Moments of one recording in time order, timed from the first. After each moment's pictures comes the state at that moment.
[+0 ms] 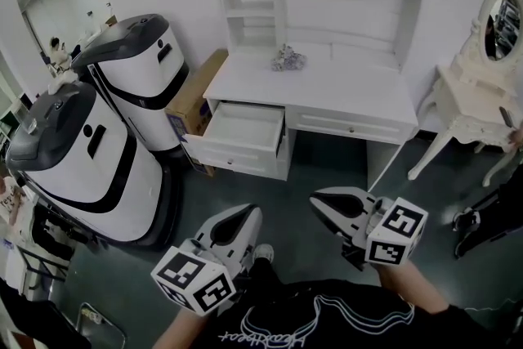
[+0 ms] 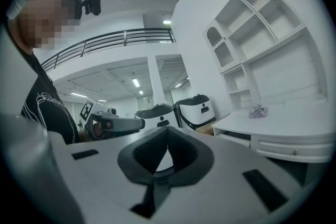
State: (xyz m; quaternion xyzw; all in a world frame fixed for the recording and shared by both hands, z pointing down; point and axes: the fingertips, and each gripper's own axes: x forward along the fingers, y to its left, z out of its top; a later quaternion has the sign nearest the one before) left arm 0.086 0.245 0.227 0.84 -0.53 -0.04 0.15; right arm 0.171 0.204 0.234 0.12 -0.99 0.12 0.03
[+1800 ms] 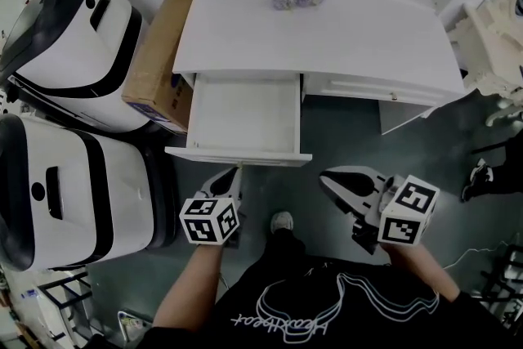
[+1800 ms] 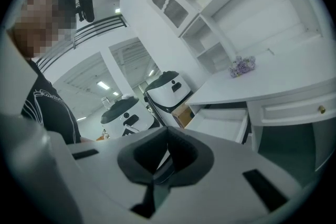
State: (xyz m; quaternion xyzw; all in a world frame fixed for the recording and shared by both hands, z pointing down) left arm -0.142 -0.042 0.535 0.75 -0.55 0.14 0.35; right arm 0.020 -0.034 0.382 0.20 -0.92 0.31 0.10
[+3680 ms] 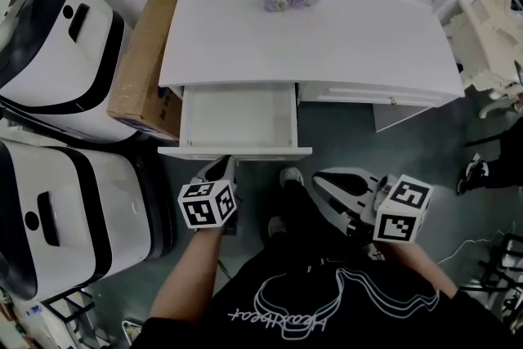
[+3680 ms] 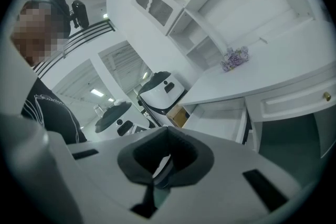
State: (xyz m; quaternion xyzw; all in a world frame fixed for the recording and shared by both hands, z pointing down) left arm -0.163 -0.119 0.573 0.73 -0.55 0.16 0.36; right arm 0.004 -0.078 0.407 0.21 -0.90 0.36 0.09
